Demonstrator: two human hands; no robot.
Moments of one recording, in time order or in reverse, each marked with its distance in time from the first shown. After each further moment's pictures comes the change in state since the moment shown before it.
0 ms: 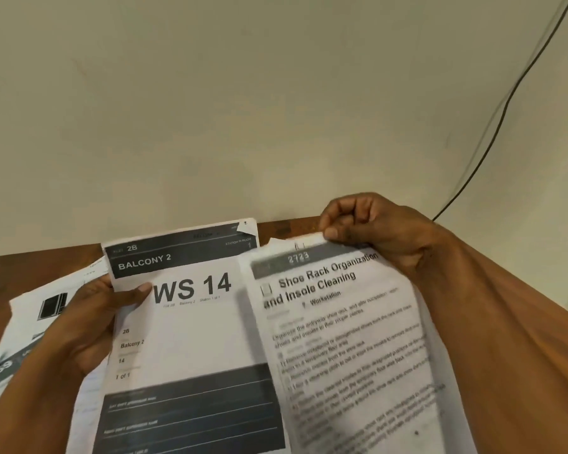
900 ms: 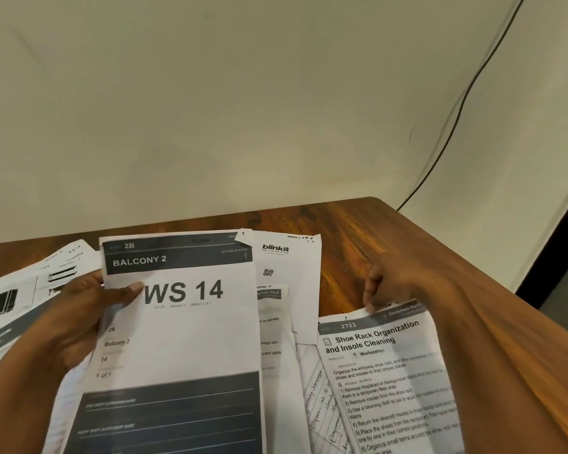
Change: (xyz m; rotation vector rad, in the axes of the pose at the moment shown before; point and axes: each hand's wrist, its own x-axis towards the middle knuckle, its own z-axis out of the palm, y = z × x) left_hand -0.004 -0.010 0.029 0.034 -0.047 -0.088; right_hand -0.069 0.062 -0.036 -1.015 0.349 0.813
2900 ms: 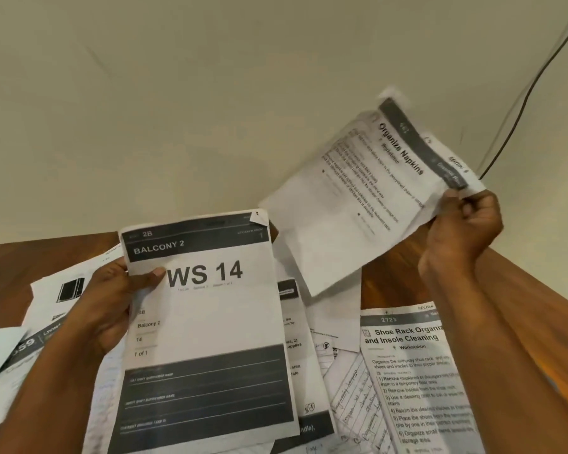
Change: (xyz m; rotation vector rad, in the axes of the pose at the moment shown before) left_hand 0.010 0.004 -0.032 -0.015 0.085 0.172; right_hand 0.028 -0.056 -0.010 1.578 1.286 -0.298
